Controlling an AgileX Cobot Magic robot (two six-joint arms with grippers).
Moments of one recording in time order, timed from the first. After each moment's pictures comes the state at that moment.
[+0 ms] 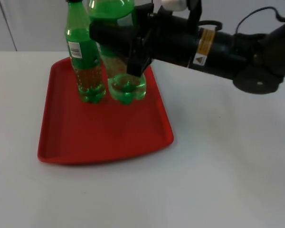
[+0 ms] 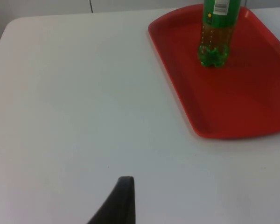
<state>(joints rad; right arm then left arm) 0.54 2.27 -1.38 -0.84 -1.19 0.45 0.02 0.00 -0.50 -0.09 1.08 0.08</state>
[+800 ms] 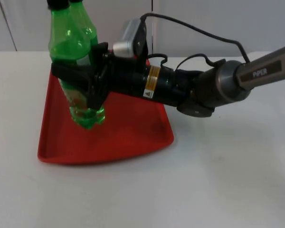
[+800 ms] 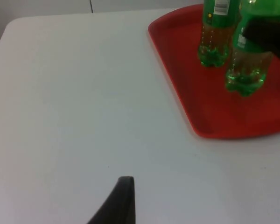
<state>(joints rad) 0.62 2.64 -1.83 -0.88 -1.19 0.54 0.02 0.00 -0.50 -0.09 1.08 0.08</state>
